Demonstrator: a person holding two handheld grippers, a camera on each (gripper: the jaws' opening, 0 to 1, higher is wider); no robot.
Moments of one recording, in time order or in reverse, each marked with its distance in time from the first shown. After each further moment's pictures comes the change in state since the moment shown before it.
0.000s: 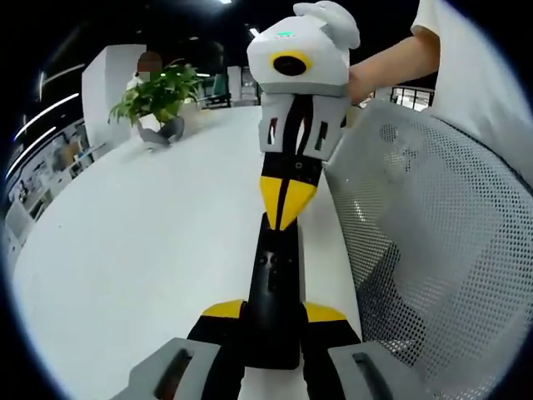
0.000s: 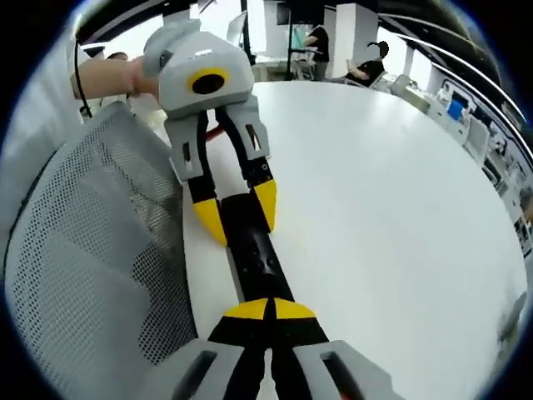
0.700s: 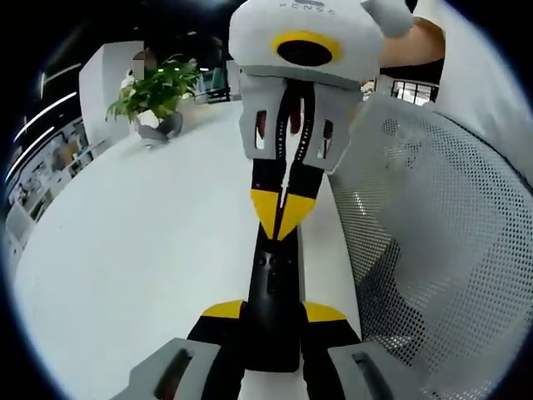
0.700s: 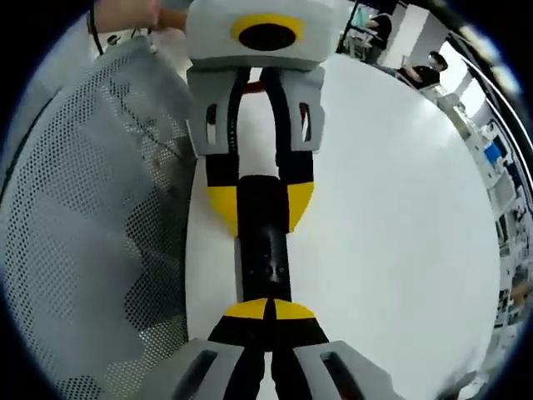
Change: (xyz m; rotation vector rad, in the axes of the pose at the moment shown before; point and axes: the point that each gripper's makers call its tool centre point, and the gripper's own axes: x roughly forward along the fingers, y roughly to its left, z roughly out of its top) left arm 0.001 -0.001 0.000 0.008 0.040 0.004; right arm 0.010 0.003 0.005 -0.306 0.288 0.015
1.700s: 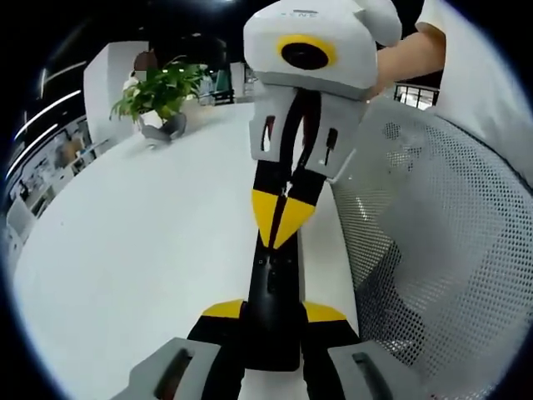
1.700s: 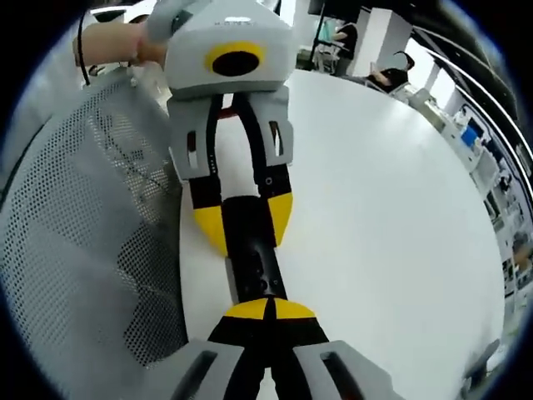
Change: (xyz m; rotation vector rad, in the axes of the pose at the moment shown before) left arm 0.001 0.000 0.000 -0.018 -0.017 0.010; right arm 0.001 -0.003 0.010 0.162 -0.163 -0.088
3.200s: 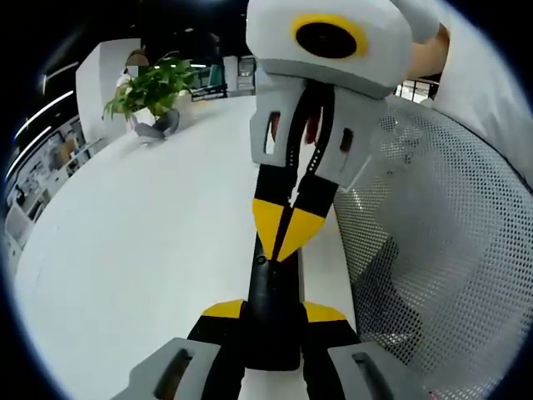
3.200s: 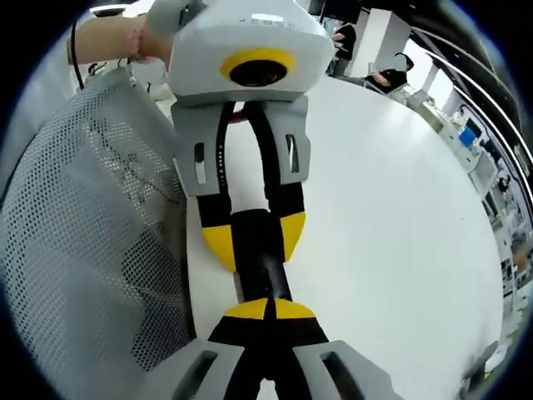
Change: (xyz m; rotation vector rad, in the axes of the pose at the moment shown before) left arm 0.000 -0.002 0.000 0.019 0.034 -0.022; right arm 0.005 0.009 0.013 -0.032 0.027 0.022
